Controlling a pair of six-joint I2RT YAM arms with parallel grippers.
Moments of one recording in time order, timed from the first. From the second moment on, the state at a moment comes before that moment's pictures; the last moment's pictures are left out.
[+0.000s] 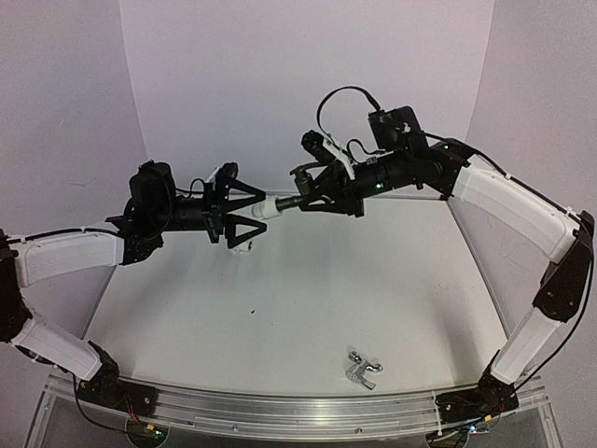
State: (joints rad) left arm -0.62 1.36 0.90 0.49 0.91 -1.27; right arm 0.76 1.67 1.74 -0.62 -0.59 -0.45
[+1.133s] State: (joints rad) left arm -0.60 1.31 0.86 0.61 0.91 -1.22; right arm 0.81 1.65 1.72 -0.62 -0.68 -0.27
